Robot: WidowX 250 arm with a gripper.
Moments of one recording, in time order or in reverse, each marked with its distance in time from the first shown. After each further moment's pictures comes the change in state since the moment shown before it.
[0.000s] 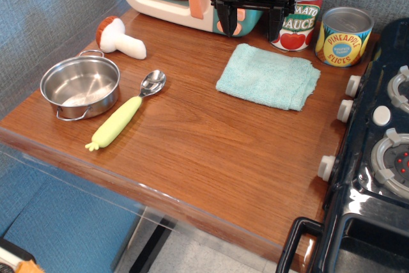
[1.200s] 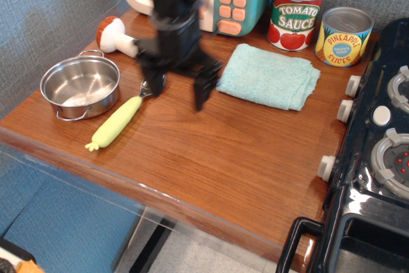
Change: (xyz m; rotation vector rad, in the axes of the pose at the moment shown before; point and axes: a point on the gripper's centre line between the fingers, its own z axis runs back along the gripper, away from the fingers) arm -0.129 0.067 0.003 0.122 0.053 -0.030
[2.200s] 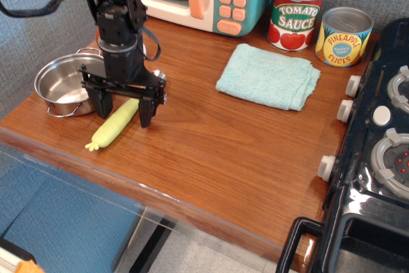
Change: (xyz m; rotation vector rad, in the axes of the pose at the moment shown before) arm -0.014 0.055 -0.042 0.051 0.128 0.150
